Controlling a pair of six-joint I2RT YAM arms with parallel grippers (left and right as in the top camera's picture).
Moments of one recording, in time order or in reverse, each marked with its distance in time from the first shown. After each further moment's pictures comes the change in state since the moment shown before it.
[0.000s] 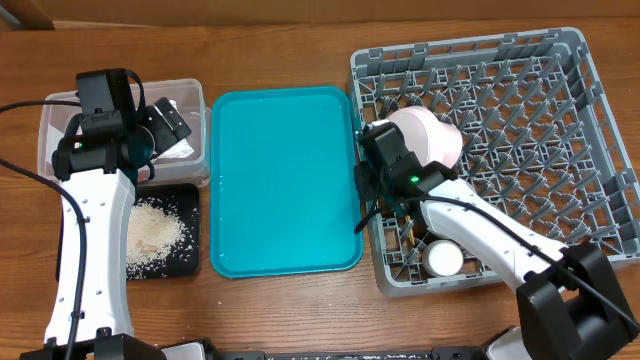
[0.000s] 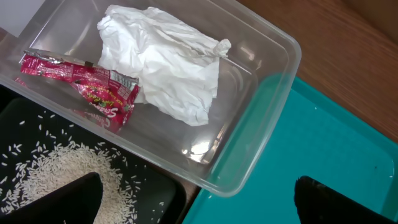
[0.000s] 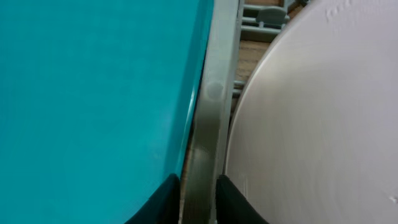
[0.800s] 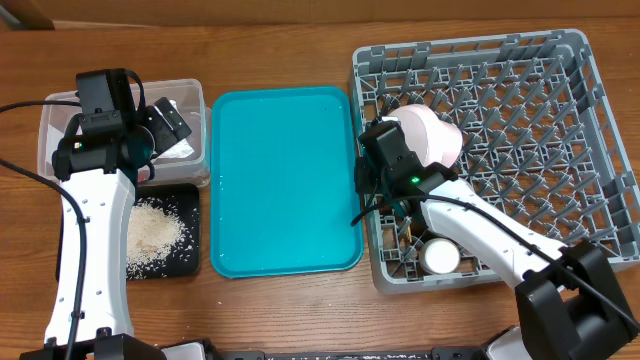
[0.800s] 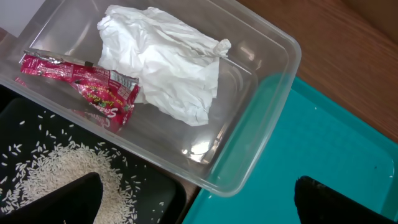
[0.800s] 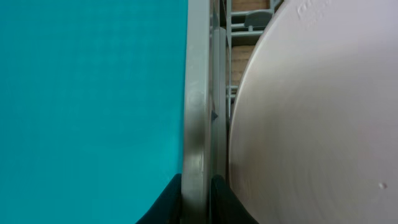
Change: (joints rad) left arm 0.000 0.000 0.000 0.000 0.000 0.000; right arm -0.003 0.002 -0.012 0.076 -0.001 0.176
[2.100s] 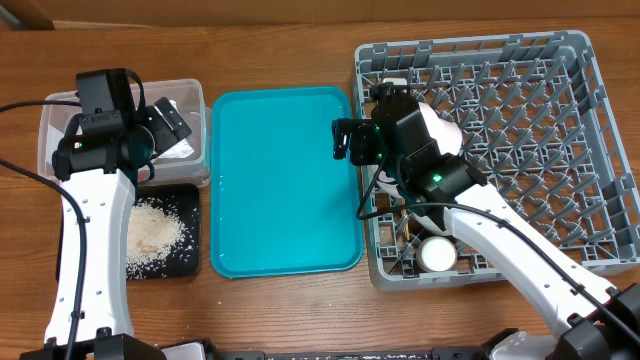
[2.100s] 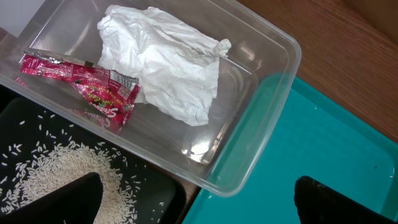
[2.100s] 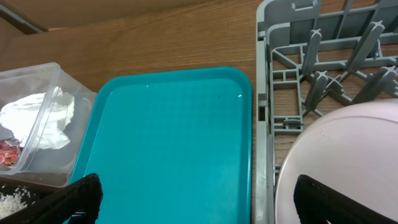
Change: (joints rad) left arm 0.000 0.000 0.000 0.000 0.000 0.000; right arm -0.003 -0.143 0.104 0.053 -0.014 0.010
